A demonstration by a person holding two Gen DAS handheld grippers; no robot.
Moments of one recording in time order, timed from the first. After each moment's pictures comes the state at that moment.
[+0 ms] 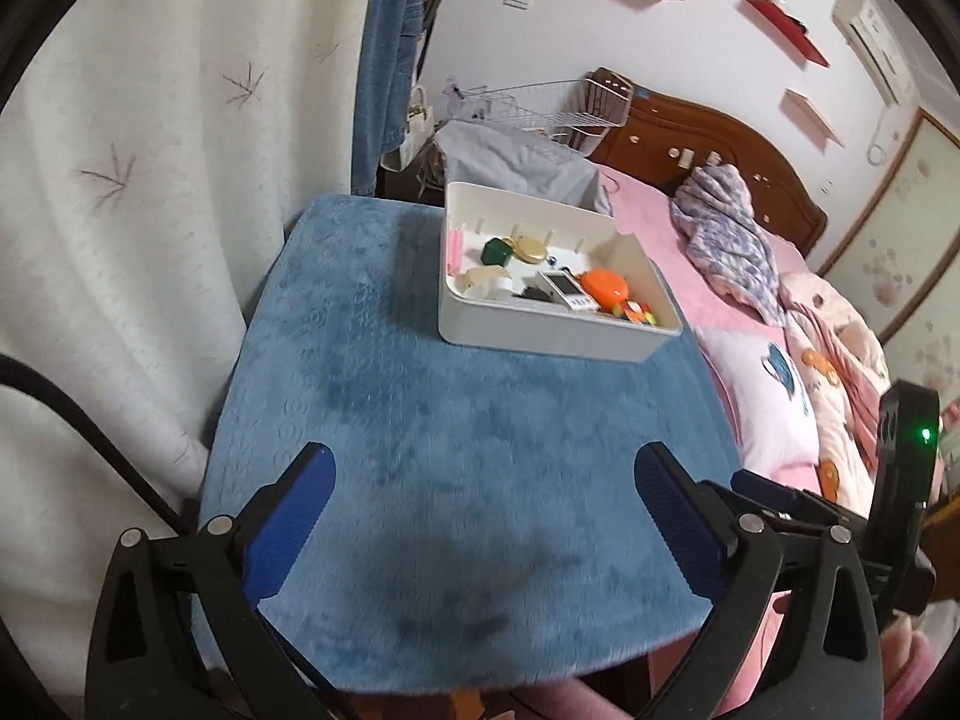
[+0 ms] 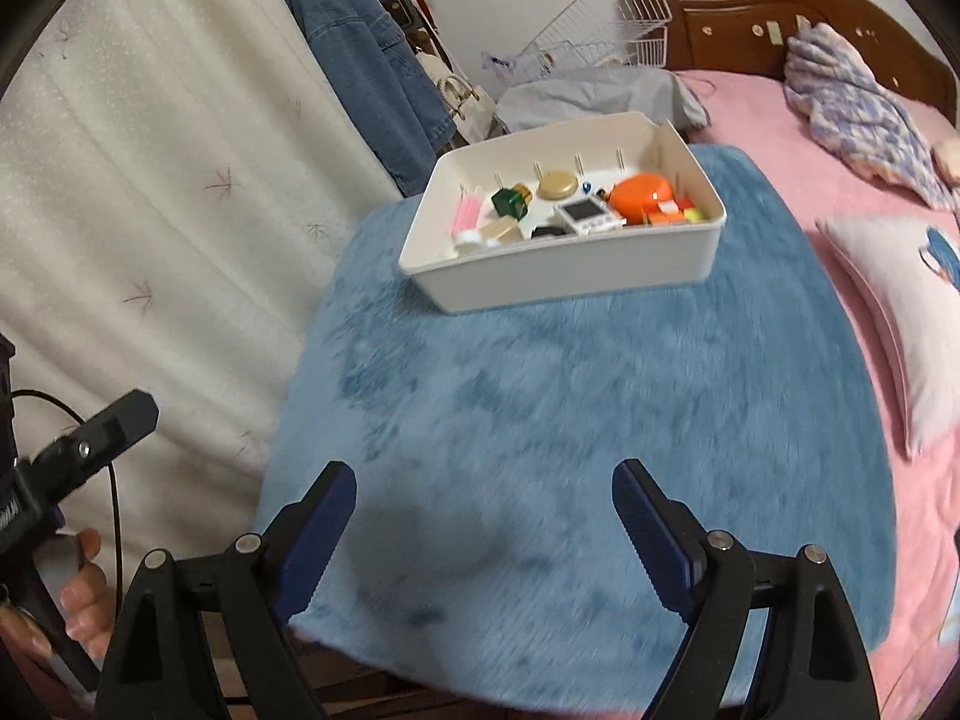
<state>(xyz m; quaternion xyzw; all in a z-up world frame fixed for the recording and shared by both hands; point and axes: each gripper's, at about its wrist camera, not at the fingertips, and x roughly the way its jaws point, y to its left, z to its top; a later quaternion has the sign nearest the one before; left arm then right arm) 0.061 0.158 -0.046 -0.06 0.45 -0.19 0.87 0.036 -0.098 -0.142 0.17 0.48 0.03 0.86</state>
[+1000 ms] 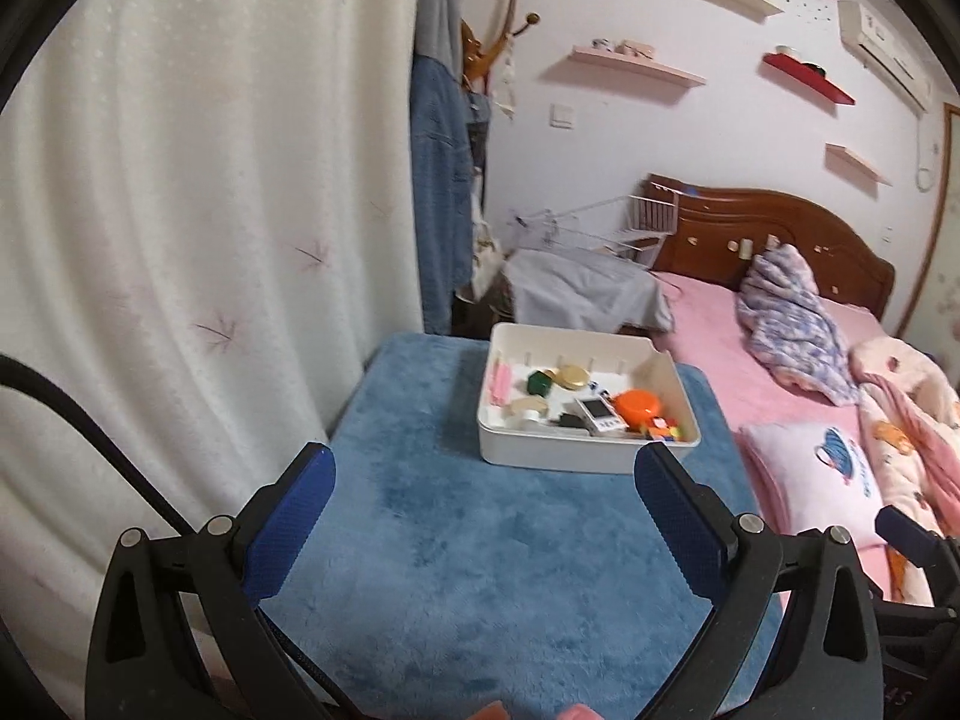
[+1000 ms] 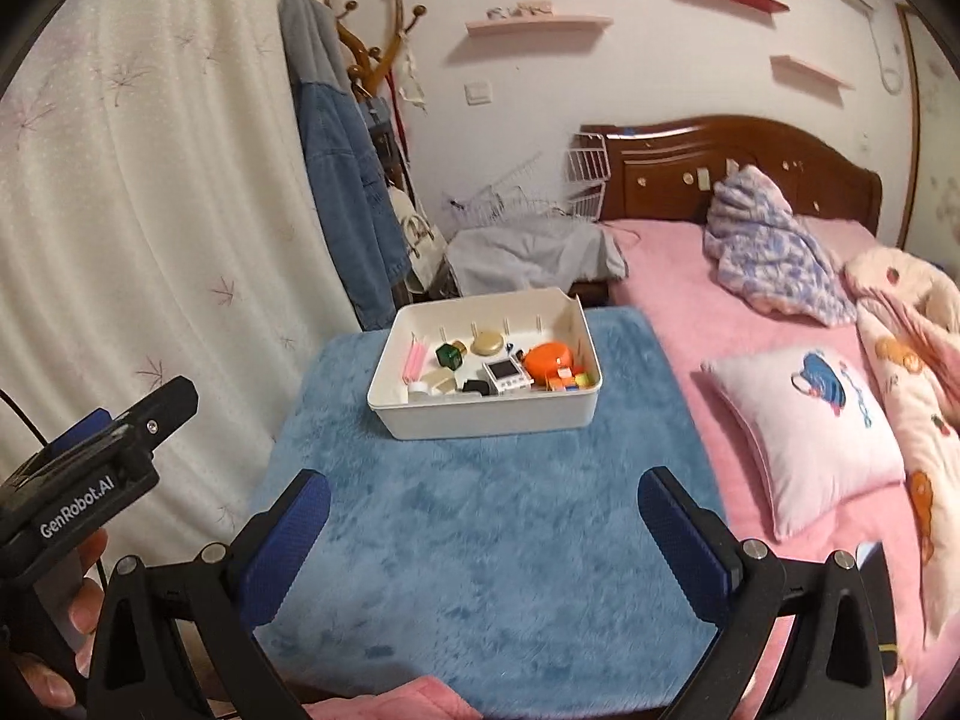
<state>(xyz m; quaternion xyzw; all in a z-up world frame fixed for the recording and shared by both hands) 0.017 0.093 0.035 -0.01 0.32 -0.05 0.95 -0.032 -0.120 -0.018 0.08 0.34 -0.05 0.93</state>
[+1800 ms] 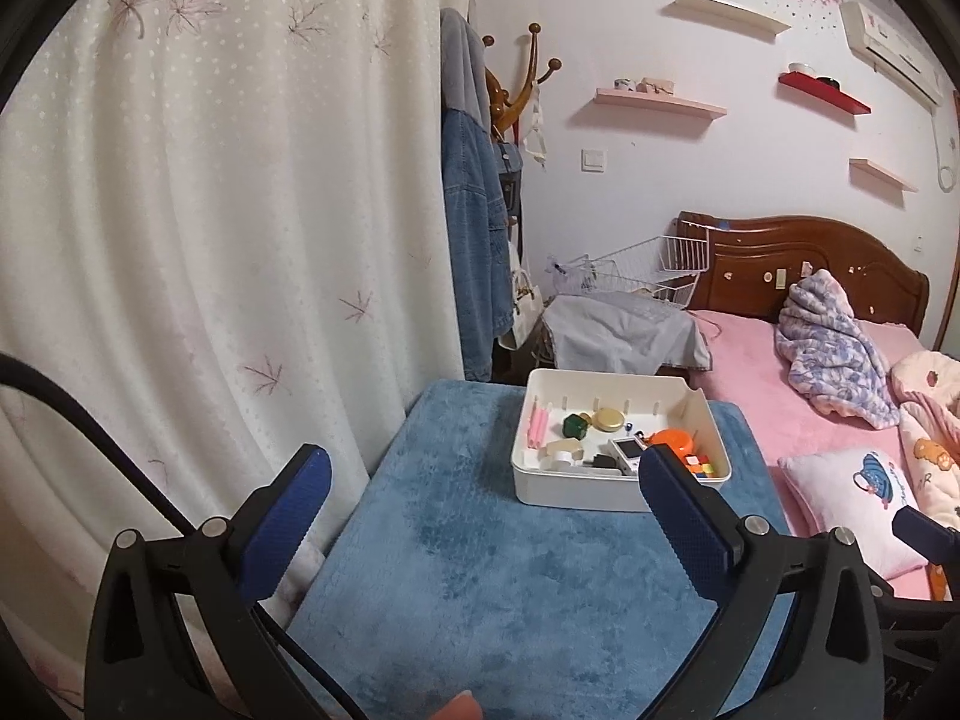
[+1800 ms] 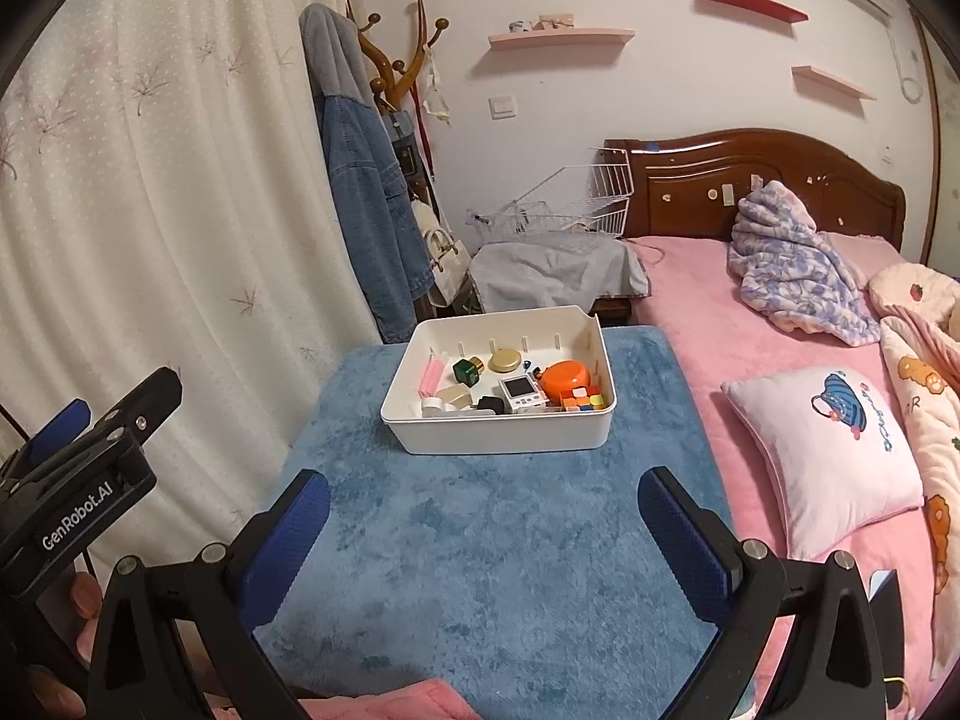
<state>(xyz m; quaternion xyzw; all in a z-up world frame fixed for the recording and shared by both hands) 0.000 0.078 0.043 0.01 0.26 0.00 0.97 -0.032 -0.133 -0.018 0.09 0.33 -0.02 0.94</state>
